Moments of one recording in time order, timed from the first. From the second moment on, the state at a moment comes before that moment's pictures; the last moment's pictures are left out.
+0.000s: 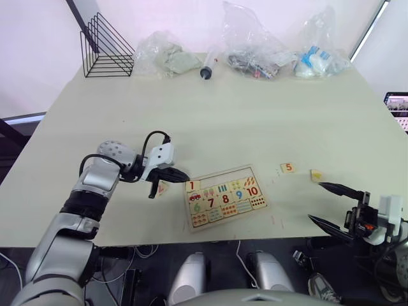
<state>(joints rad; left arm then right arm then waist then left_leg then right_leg) -0.59 0.75 -0.25 0.40 -0.12 0.04 -1.48 0.23 -0.58 -0.30 -0.02 0.61 -0.25 1.35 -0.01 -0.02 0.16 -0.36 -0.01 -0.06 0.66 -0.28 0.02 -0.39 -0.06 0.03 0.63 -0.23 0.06</state>
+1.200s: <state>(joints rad) -0.57 0.75 -0.24 0.40 -0.12 -0.01 -1.50 0.23 -0.58 -0.30 -0.02 0.60 -0.25 1.35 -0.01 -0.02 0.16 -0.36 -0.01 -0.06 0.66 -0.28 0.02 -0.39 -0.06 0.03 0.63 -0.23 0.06</state>
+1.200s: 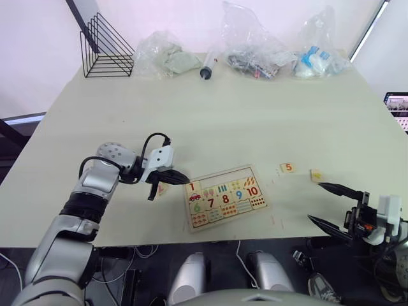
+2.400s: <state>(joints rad) 0.05 0.77 0.29 -0.01 -0.44 0.31 -1.14 0.22 -0.62 -0.35 0.06 0.62 -0.21 1.32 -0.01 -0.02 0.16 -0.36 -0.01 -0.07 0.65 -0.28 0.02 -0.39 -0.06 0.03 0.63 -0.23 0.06</state>
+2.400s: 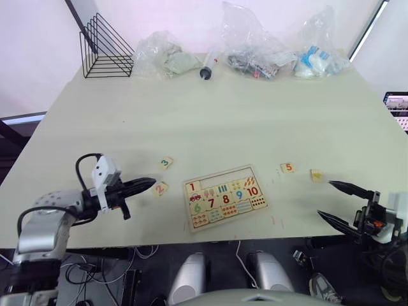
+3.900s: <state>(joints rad) 0.34 0.64 0.42 -0.09 -0.49 0.12 -1.05 0.28 -0.57 -0.43 0.09 0.60 -0.14 1.15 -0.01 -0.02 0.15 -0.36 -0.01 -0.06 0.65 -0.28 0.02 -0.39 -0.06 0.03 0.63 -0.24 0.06</state>
